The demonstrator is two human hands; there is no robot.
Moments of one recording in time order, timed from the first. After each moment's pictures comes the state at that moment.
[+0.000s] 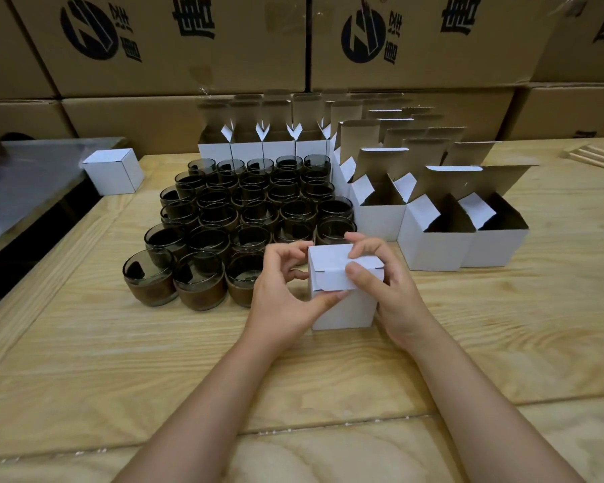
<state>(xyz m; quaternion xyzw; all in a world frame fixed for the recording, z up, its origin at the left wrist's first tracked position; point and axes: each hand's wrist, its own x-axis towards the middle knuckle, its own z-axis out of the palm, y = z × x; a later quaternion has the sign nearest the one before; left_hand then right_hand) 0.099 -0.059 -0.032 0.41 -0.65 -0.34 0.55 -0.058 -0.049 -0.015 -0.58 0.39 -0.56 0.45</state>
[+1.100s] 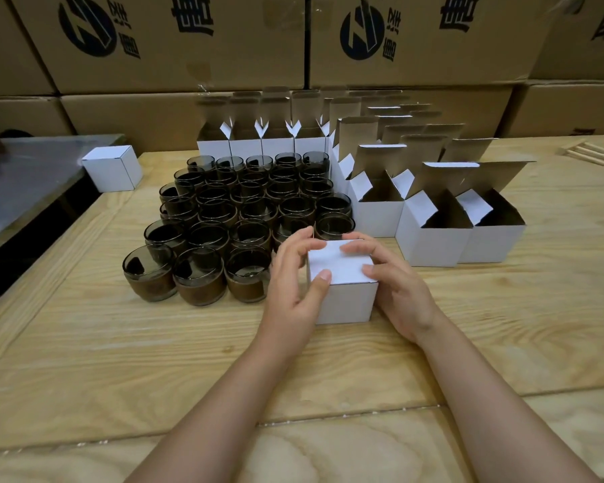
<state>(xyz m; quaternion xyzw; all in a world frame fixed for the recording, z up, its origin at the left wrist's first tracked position) 0.087 -0.044 -0.028 0.40 -0.68 -0.26 0.56 -0.078 -0.058 -0.027 -0.54 0.35 -0.52 0.56</state>
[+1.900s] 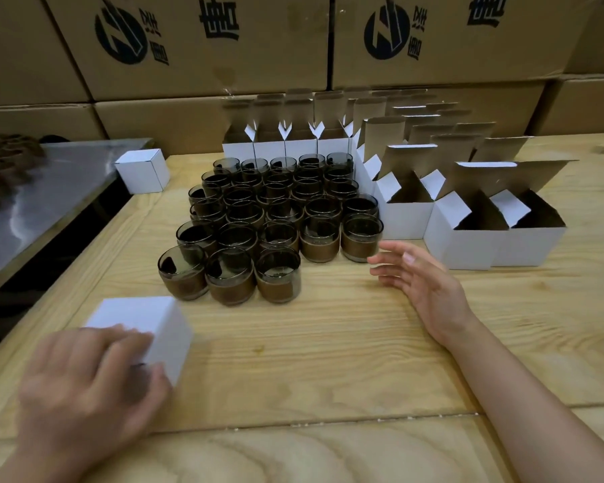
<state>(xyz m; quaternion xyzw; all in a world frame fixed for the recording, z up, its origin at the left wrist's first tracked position) 0.300 0.032 -0.041 0.47 -0.75 0.34 0.33 -0.078 -0.065 -0.032 -0.51 0.39 -0.56 0.53</state>
